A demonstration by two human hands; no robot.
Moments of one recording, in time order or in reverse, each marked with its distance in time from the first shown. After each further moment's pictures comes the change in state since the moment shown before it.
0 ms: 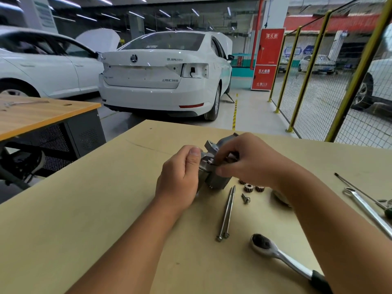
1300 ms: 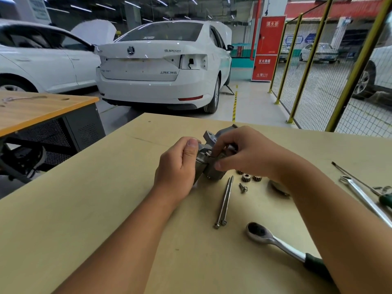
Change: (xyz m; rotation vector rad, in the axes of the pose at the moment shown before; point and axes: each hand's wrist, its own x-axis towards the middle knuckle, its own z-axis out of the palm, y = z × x) left_hand 0.000 -0.001 -0.001 -0.004 -0.004 0.006; right_hand -0.005 0.001 -0.003 0.086 -0.078 0.008
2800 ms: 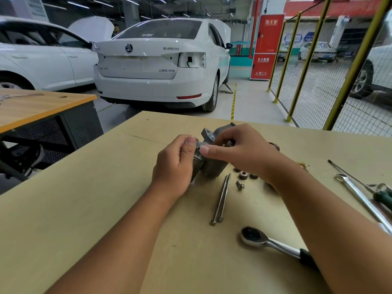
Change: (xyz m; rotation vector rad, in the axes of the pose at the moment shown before) left_hand 0.000 0.001 0.000 0.016 -0.020 -0.019; right_hand 0.001 0.009 0.013 0.145 0.166 -0.024
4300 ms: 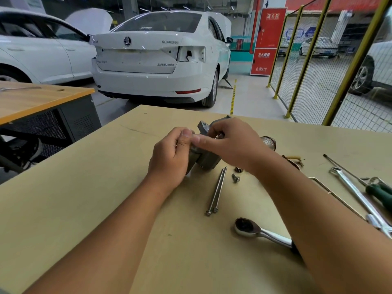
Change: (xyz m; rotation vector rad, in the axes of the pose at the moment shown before) left_hand 0.001 0.001 -0.002 -0.003 -0.002 0.004; right_hand 0.002 -0.009 0.009 -0.149 0.049 0.018
